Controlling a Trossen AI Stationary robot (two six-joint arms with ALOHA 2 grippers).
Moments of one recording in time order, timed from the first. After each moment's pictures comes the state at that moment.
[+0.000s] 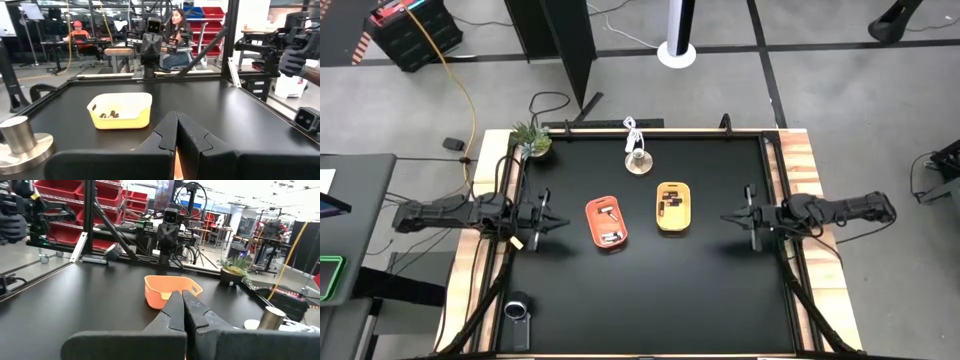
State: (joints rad) left arm -0.03 0.02 0.01 0.03 0.02 0.05; right arm 0.16 0.00 0.00 0.04 0.15 -0.18
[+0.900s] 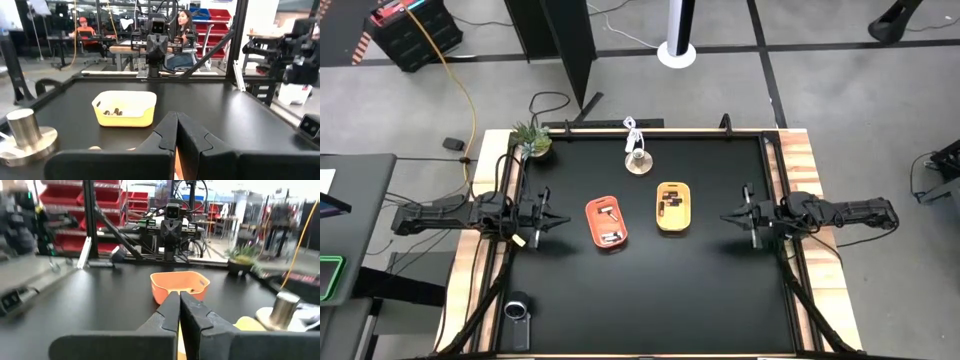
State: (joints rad) left arm 0.00 0.02 0.01 0.03 0.02 0.01; right arm 0.07 0.00 0.00 0.02 0.05 -0.07
